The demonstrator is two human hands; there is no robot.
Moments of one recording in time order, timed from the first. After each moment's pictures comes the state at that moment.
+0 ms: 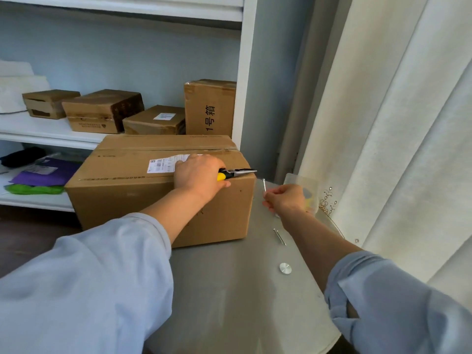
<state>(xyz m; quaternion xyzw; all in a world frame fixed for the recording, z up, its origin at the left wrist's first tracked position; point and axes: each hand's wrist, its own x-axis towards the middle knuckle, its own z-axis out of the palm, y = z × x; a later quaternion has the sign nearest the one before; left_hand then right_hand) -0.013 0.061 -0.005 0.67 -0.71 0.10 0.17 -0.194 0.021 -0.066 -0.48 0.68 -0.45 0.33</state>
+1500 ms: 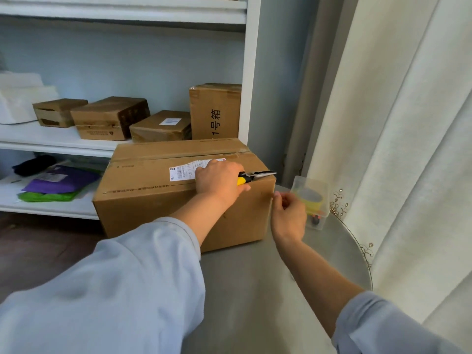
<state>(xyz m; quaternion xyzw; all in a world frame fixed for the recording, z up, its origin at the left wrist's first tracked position) -0.031 0.047 -0.004 0.67 -0.72 0.08 0.18 -0.163 0.047 -0.082 -0.46 0.67 -0.54 0.23</state>
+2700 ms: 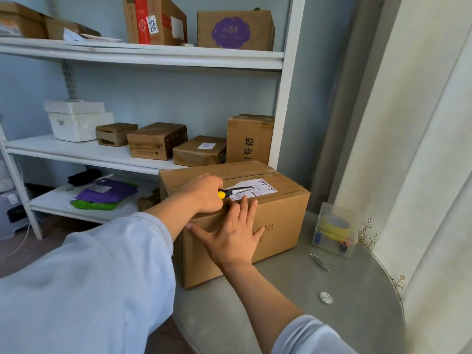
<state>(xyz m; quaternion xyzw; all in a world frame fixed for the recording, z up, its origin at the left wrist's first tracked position) 0.076 0.091 0.032 0.70 -0.70 -0.01 0.13 -0.018 0.120 -0.052 -0.73 0.60 -0.28 0.13</state>
